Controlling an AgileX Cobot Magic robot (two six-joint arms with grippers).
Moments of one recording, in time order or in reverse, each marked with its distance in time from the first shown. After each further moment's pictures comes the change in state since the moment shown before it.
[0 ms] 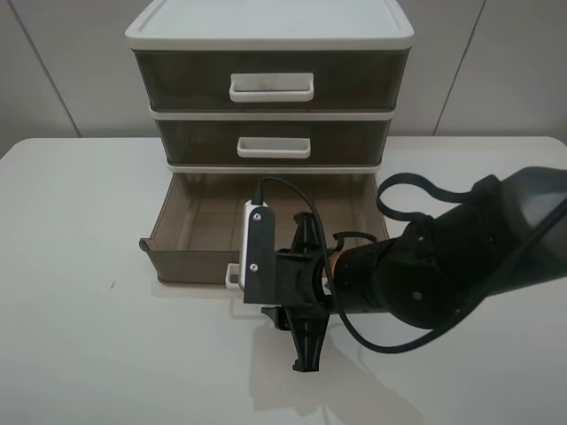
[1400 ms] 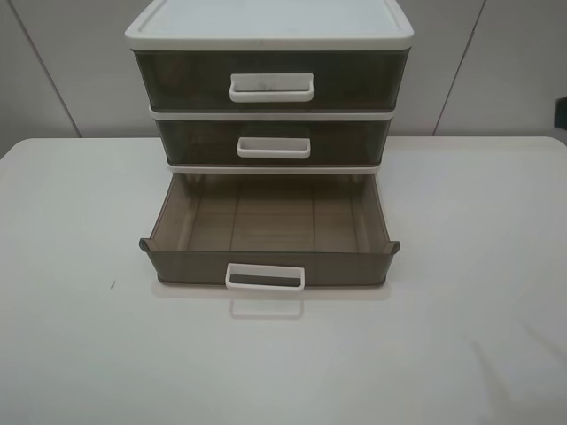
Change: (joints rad) left arm 0.000 0.000 0.000 0.000 0.000 0.000; right arm -0.861 -1.169 -0.007 0.089 0.842 0.597
